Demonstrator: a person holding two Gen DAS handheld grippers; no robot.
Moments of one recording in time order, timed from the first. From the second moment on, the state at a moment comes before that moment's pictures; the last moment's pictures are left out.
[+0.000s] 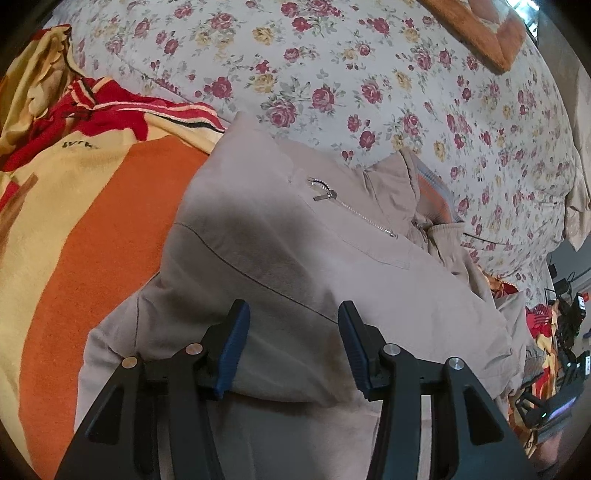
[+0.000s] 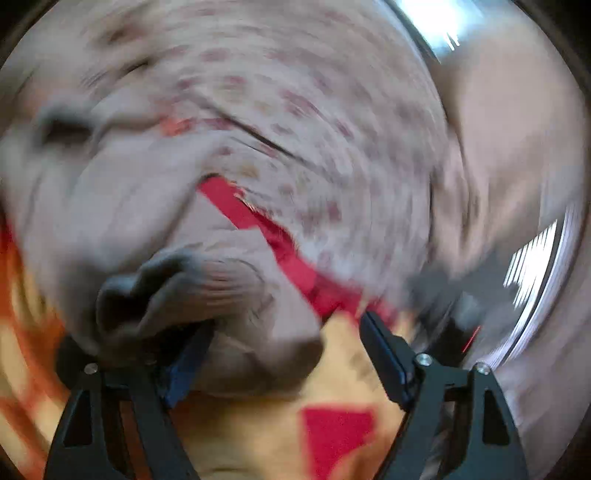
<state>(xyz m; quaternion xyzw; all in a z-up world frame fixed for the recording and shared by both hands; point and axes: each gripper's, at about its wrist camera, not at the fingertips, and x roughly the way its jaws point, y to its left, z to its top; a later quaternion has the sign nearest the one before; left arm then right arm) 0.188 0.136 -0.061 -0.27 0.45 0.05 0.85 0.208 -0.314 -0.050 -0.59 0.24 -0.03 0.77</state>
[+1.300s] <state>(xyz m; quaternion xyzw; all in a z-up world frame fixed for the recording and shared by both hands) 0.156 0.138 -0.013 -0.23 0.39 0.02 0.89 0.202 -0.403 0.031 0.22 0.27 -0.01 0.94</state>
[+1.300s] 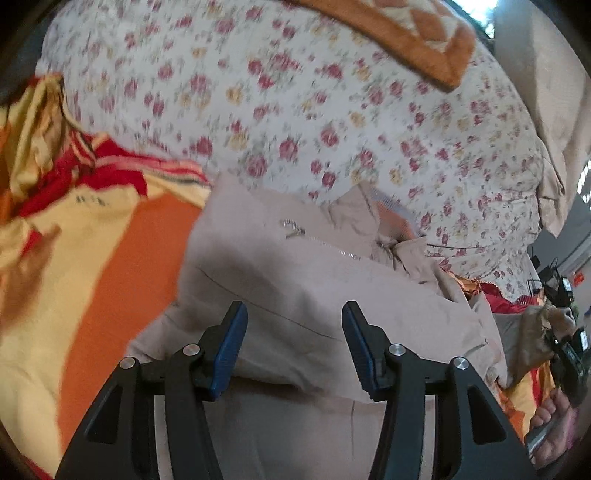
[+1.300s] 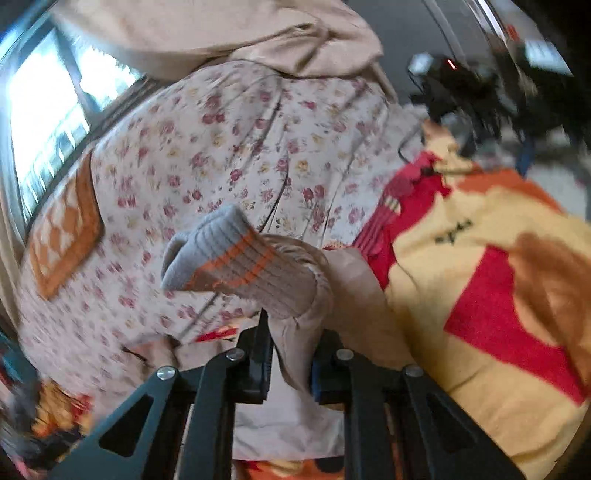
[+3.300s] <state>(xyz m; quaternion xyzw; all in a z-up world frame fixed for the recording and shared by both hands) 0.139 0.148 -0.011 -0.13 0.39 0.12 0.90 0.219 -0.374 0.005 0.11 0.35 -0.06 0.93</state>
